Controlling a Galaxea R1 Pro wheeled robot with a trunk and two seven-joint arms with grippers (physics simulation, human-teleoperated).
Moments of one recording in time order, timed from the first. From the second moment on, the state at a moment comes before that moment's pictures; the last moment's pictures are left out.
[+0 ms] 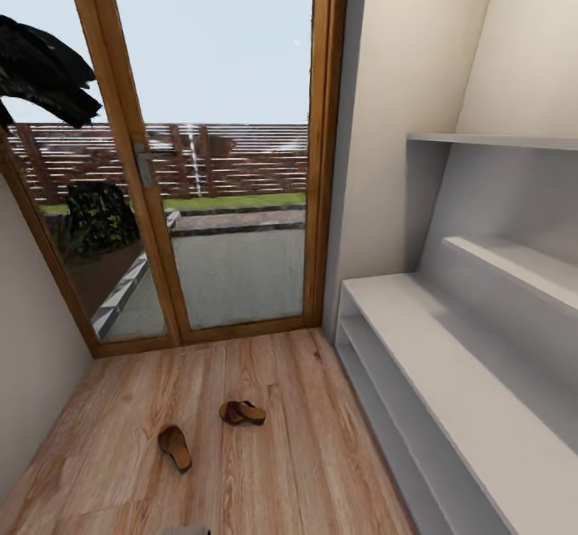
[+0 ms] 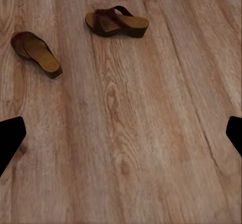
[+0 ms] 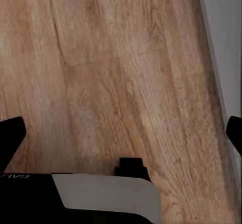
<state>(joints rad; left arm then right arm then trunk) -0.05 -0.03 0.00 -0.70 0.00 -0.17 0.00 0.02 0.00 0.00 -0.57 0.01 0.00 0.00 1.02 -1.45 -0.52</state>
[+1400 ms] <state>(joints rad) -0.04 -0.03 0.00 -0.70 0.02 -0.16 0.00 0.02 0.00 0.00 -0.56 0.01 0.00 0.00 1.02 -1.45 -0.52</state>
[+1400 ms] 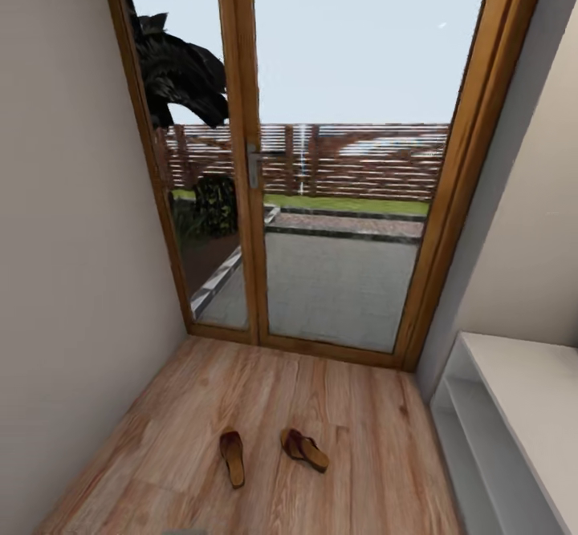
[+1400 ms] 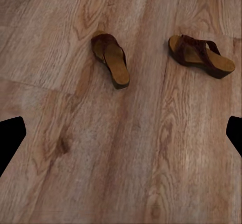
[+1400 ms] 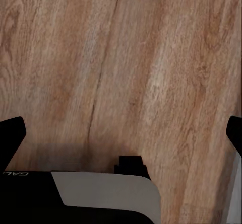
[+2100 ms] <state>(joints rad) -0.04 -0.03 0.00 -0.70 0.02 -0.16 0.00 0.02 0.00 0.00 -0.56 0.01 0.00 0.00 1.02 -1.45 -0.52</state>
